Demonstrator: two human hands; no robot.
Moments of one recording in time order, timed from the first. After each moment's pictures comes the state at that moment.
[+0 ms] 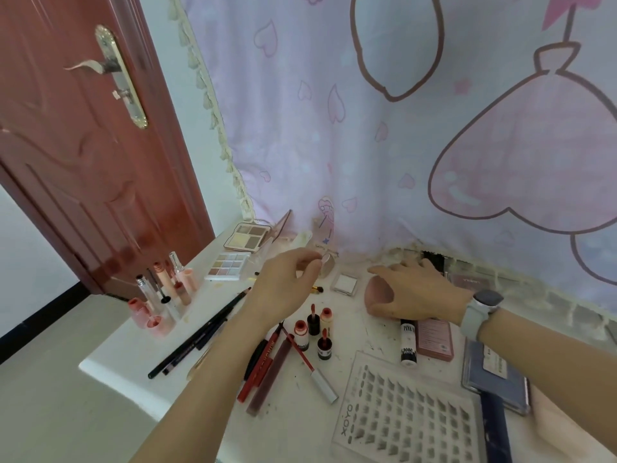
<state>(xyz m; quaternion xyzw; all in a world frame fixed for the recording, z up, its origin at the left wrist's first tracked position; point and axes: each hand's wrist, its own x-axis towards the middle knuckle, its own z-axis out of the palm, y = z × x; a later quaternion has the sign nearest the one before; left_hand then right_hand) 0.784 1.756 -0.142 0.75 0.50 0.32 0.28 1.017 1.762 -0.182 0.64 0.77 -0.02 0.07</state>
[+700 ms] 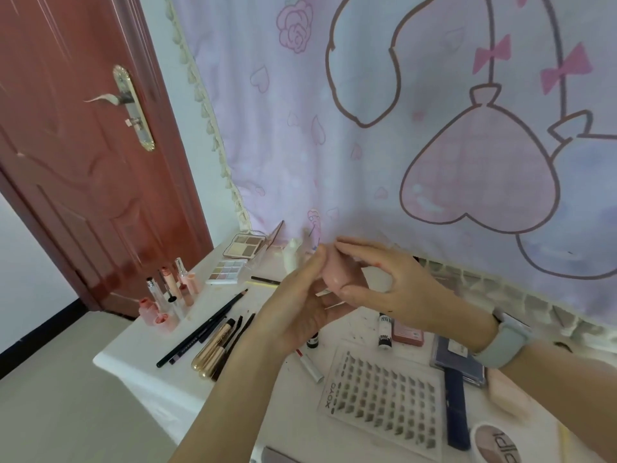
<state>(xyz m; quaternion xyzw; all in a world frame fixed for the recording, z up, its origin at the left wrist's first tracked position) 0.811 1.684 -0.112 0.43 0.29 0.39 0.77 0.980 1.660 -0.096 0.46 0.78 -0.23 -0.35</state>
